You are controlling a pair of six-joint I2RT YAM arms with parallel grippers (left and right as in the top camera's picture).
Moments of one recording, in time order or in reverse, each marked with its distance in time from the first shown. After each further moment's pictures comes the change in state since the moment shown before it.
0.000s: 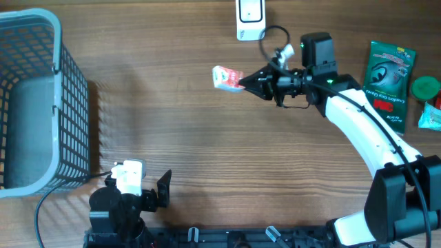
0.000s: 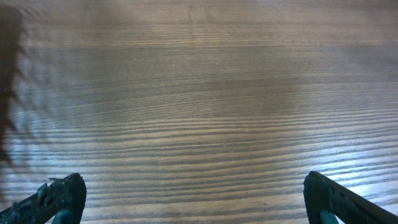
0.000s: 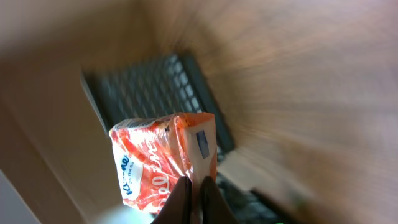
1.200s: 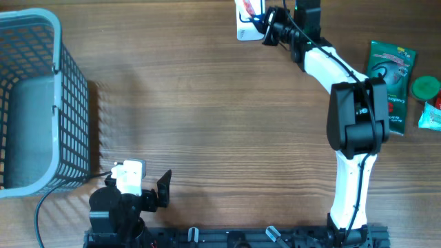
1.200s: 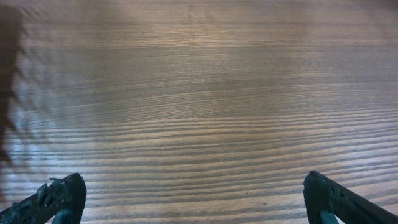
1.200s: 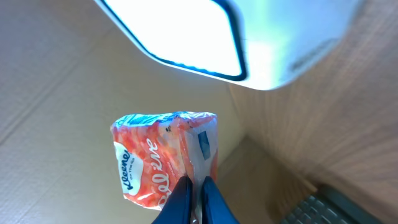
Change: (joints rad) left arm 0.000 0.000 0.000 0.000 0.000 0.000; right arm -0.075 0.680 0.554 0.533 0.301 0.804
